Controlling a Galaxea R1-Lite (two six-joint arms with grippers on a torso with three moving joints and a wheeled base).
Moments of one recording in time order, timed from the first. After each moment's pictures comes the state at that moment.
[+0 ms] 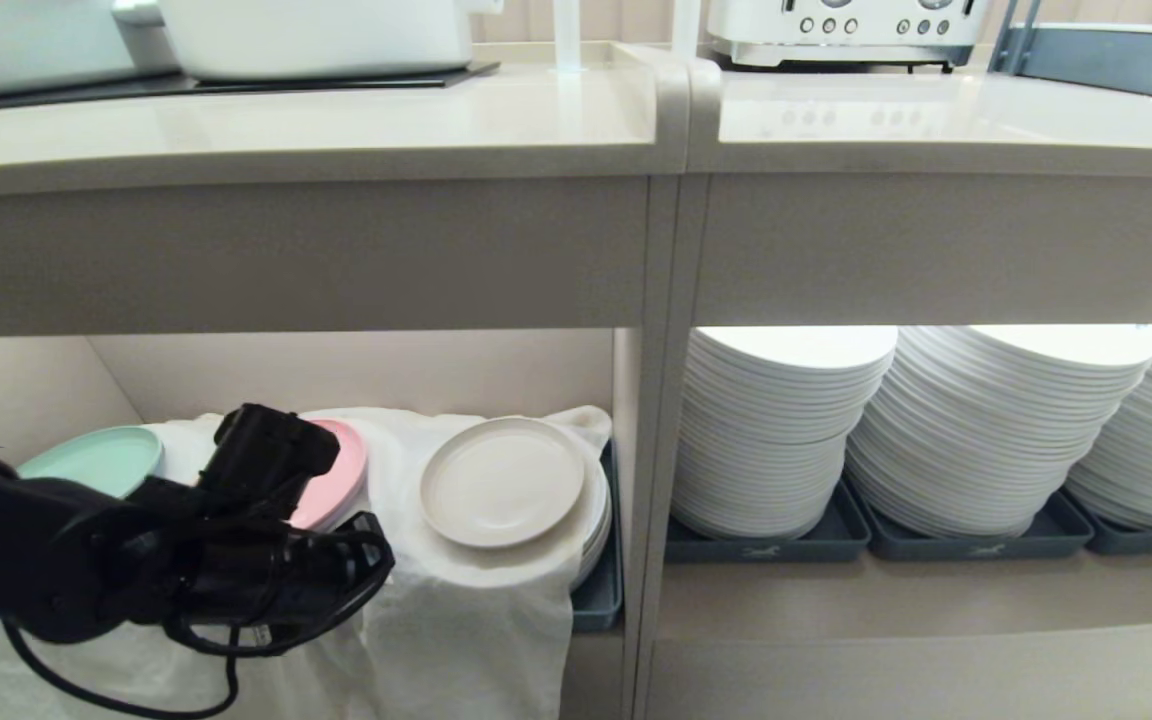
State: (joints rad) left arm -0.32 1.70 -0.66 -0.06 -0.05 -0.91; right arm 0.00 0.00 0.00 -0.01 -0.04 0.06
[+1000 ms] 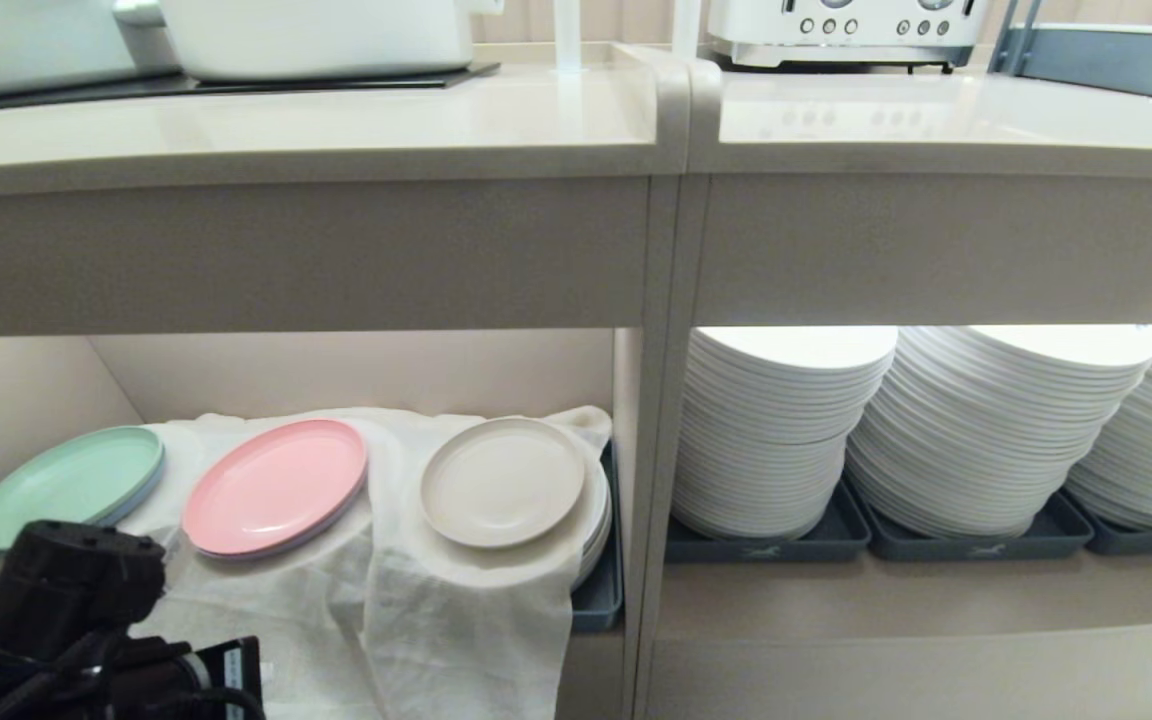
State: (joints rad) left arm -0.32 1.31 -0.34 -0.06 0.14 -0.54; right arm 0.00 0.00 0.00 -0.01 -0.04 0.06
